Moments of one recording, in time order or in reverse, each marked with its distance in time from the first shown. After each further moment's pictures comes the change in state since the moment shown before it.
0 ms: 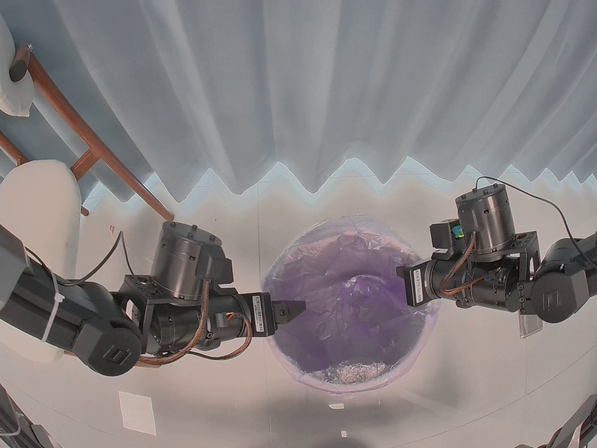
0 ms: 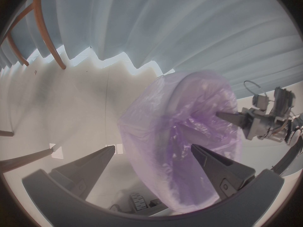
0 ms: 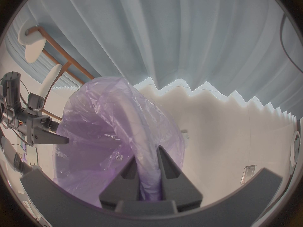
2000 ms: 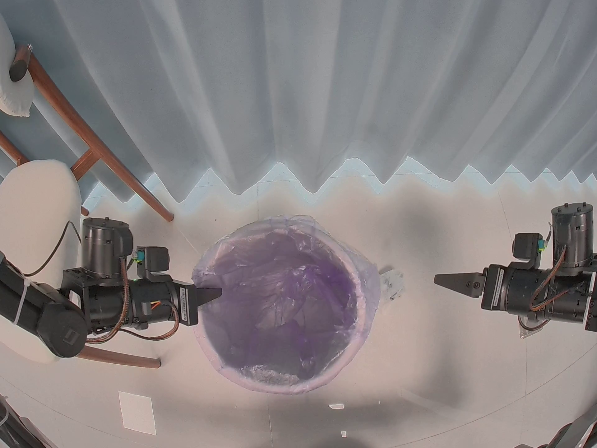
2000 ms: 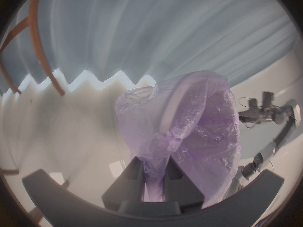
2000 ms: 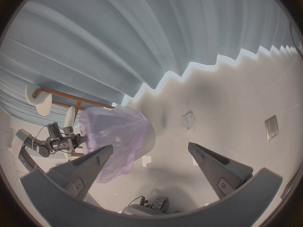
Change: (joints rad) left arm 0.329 -0.064 0.172 -0.186 -0.325 0.351; right arm -0.219 -0.306 0.304 -0.079 0.340 0.317
